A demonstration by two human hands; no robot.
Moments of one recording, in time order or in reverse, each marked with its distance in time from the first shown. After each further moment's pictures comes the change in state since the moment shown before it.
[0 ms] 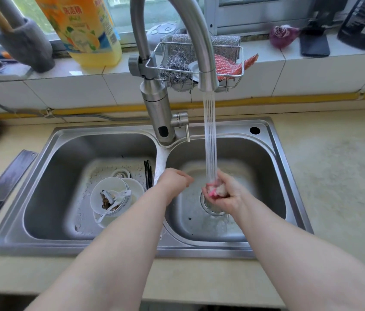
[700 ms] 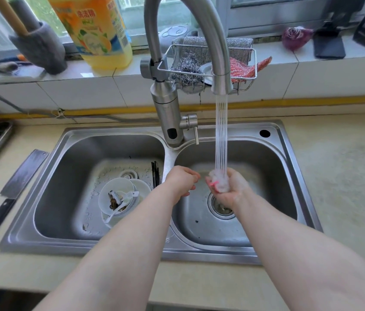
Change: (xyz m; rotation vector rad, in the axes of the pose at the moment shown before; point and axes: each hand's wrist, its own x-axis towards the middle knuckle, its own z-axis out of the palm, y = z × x) left_hand 0.005 0.005 -0.004 -0.102 -0.015 -0.011; right_hand 0.003 -0.005 0.024 0.134 -0.105 -0.026
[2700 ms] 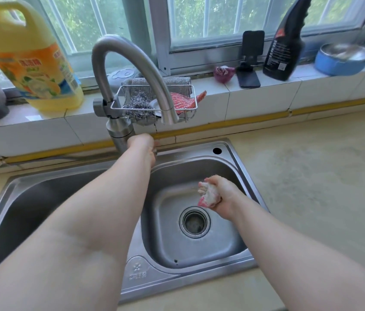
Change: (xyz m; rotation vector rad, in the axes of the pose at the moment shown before) left_hand 0.026 0.144 -0.020 -0.658 0.160 -0.031; right_hand -0.054 -0.044 -0.020 -0.337 0.116 -0.258
